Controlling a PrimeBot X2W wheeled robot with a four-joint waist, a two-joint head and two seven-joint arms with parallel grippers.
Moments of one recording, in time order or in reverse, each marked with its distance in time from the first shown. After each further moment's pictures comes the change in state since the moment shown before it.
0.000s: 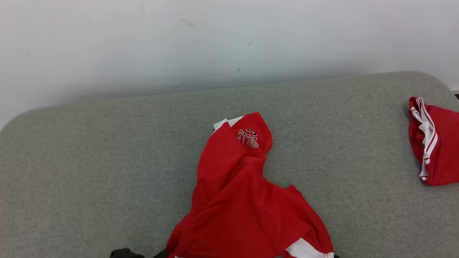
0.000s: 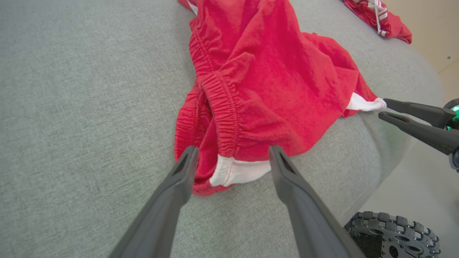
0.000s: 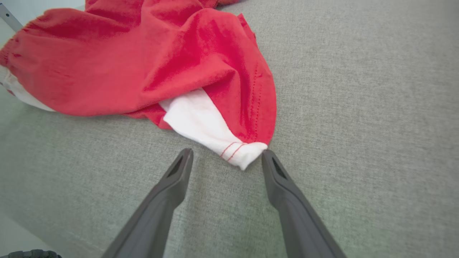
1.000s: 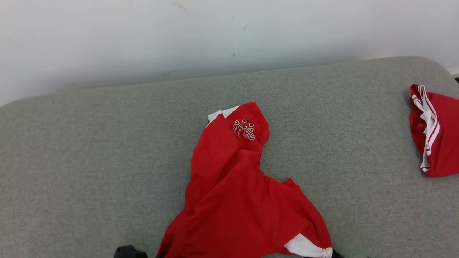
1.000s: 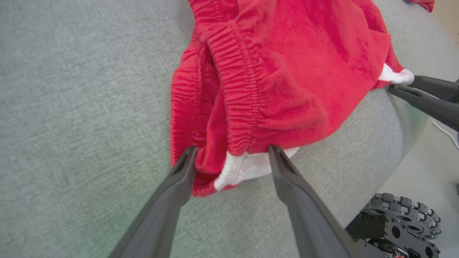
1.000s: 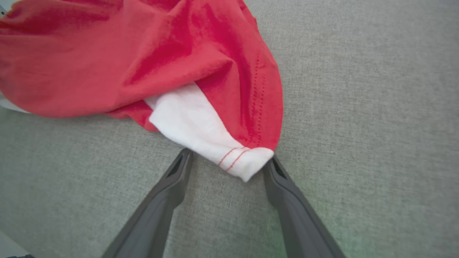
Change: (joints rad) left arm -0.065 0.027 -0.061 0.099 -0.027 0.000 0.006; right arm -0.098 0.017 0.078 0.118 0.037 0.000 -0.075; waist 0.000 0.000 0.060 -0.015
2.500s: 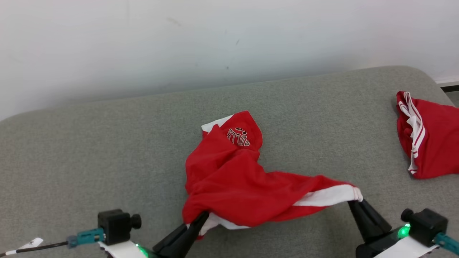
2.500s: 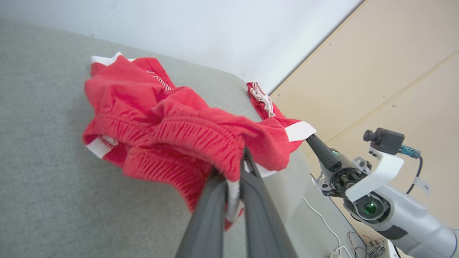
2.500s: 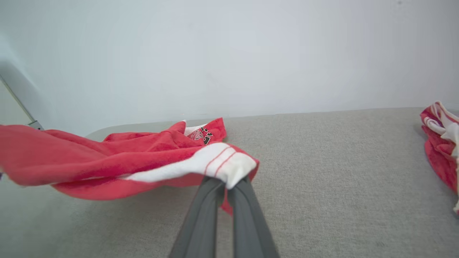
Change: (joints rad) left arm -0.065 -0.017 0.002 -0.239 -0.450 0.003 -0.013; right arm -0.089 -0.138 -0.051 -0.271 0.246 -0.002 -0.030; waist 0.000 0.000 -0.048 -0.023
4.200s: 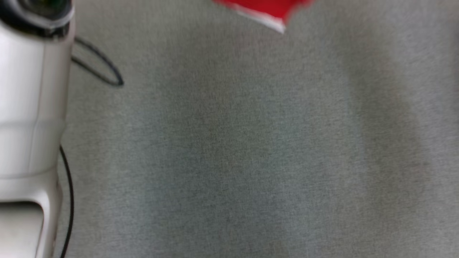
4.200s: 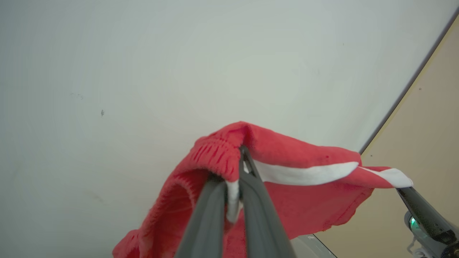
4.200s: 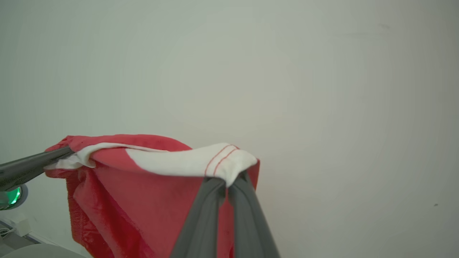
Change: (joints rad) left arm -1.338 -0.145 0.139 0.491 0.032 0.128 0.069; right arm -1.092 0.056 -0.251 -0.017 0.025 0.000 0.411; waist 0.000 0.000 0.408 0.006
